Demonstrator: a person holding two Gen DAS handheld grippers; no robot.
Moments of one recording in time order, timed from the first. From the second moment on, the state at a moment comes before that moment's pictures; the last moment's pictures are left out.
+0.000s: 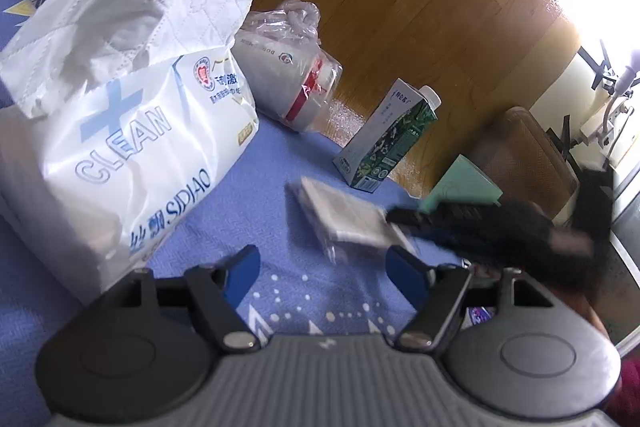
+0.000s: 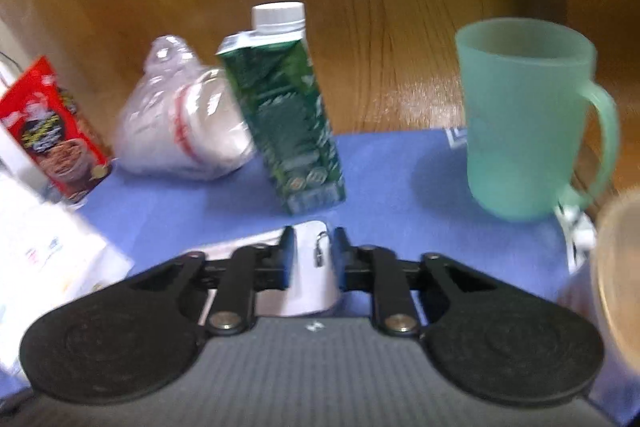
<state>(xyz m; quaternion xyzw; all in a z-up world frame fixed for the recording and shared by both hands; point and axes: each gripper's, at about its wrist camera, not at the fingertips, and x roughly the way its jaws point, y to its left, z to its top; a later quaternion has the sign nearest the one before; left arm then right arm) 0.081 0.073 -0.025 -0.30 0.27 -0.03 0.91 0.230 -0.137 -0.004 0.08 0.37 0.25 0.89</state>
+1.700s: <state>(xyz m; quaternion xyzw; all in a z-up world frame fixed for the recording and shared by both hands) -0.002 0.017 -0.014 -0.27 0.36 -0.17 0.88 0.007 -0.190 -0.018 -0.09 0.22 0.39 0.89</state>
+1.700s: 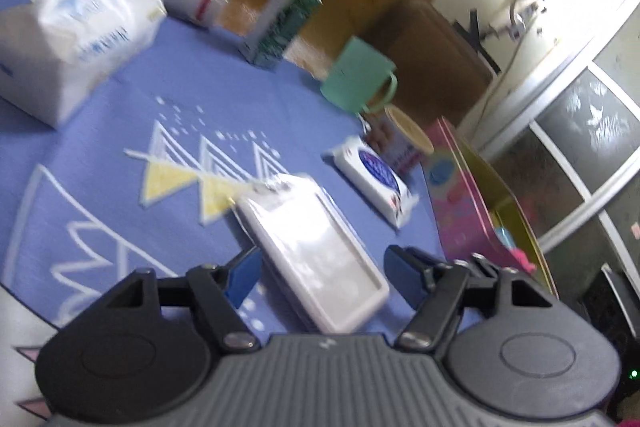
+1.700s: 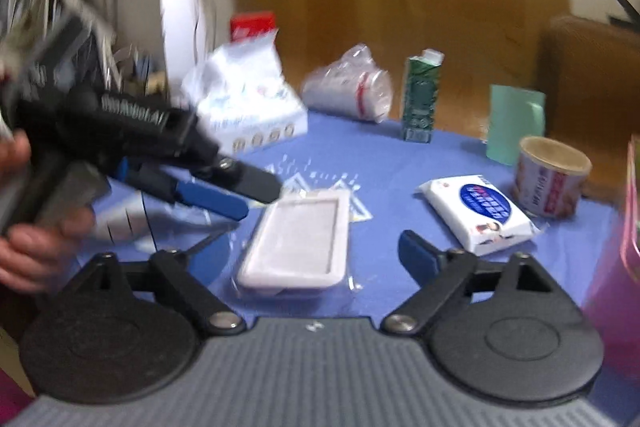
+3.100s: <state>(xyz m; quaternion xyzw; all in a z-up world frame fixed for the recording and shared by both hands) 0.104 -0.280 0.045 -0.02 0.29 -0.29 0.91 0.033 -0.426 -0.009 0.03 0.12 -0.02 0.99</state>
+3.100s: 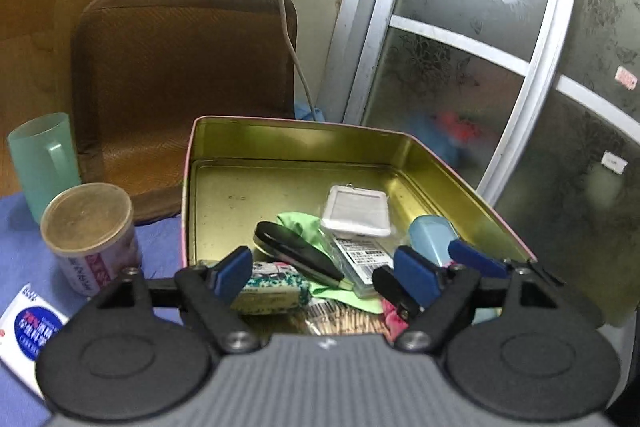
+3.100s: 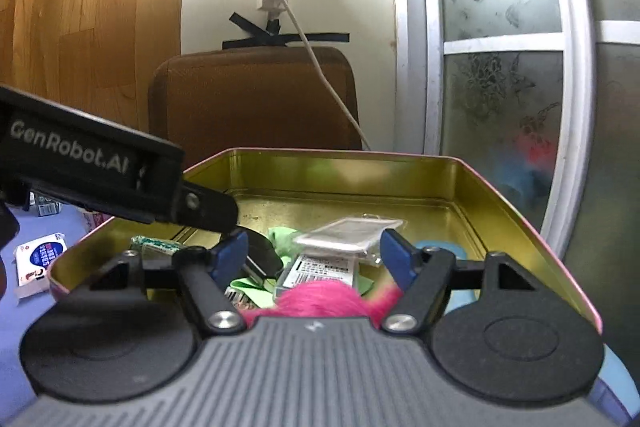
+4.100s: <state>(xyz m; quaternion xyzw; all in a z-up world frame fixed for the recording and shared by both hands) 0.058 -0.001 -0.019 -0.20 0.28 -0.02 0.94 0.053 -0.234 0.001 -0.12 0.16 0.24 0.95</state>
